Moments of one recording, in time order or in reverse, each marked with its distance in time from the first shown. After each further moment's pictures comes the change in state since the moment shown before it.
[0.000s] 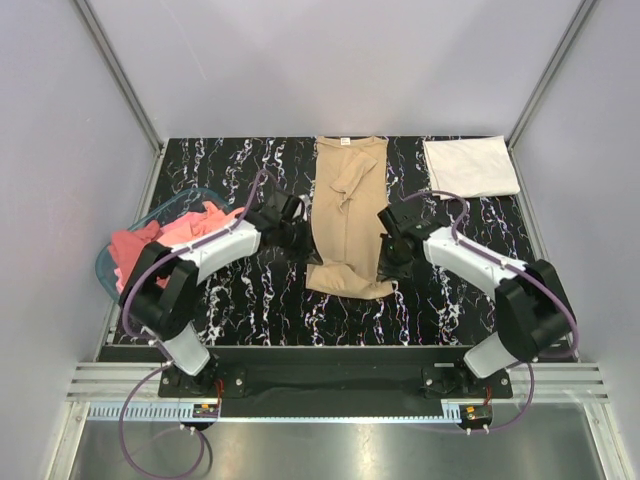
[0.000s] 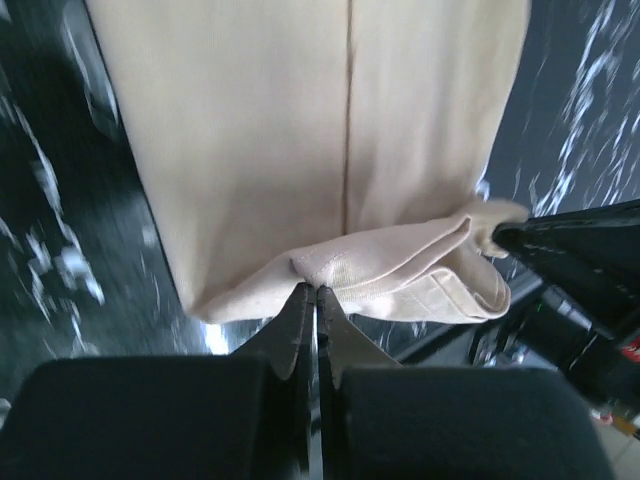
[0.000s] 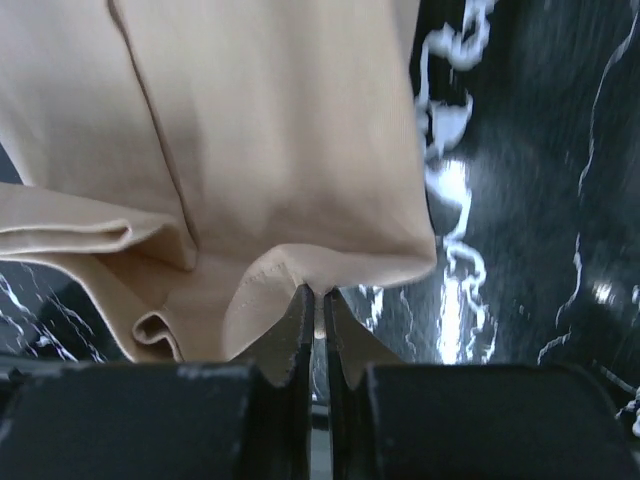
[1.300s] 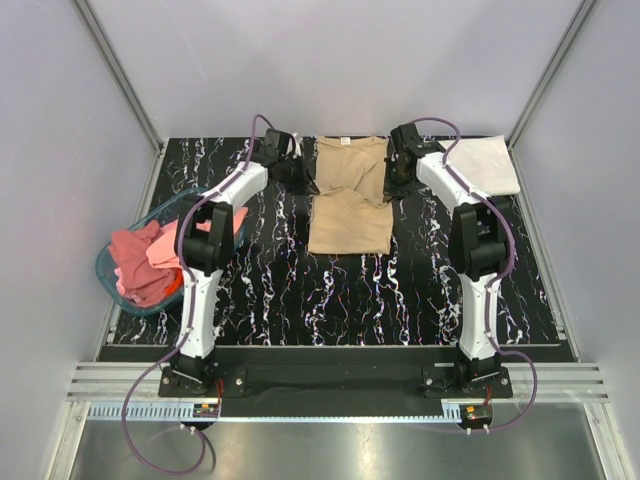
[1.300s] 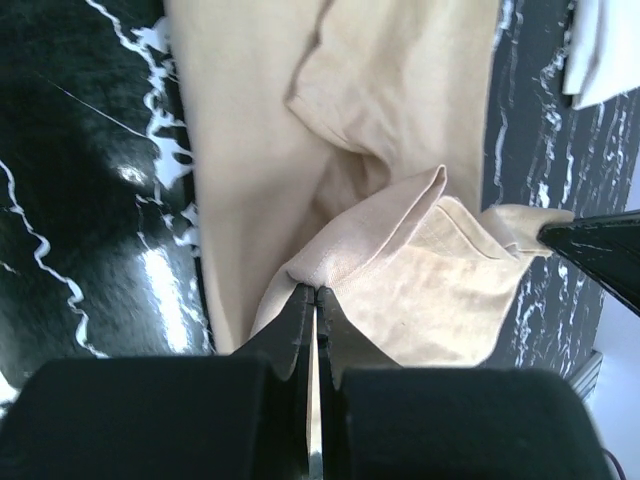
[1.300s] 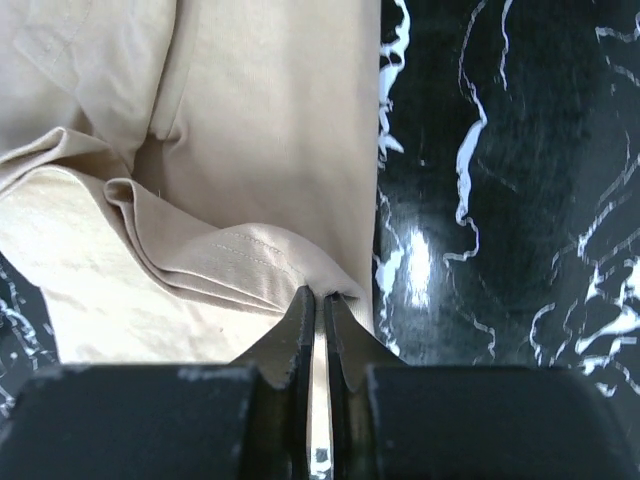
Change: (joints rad) left arm 0.245 0.617 0.828 -0.063 0.076 0.147; right arm -0.280 0.647 0.883 -0.108 -0.009 -0.346
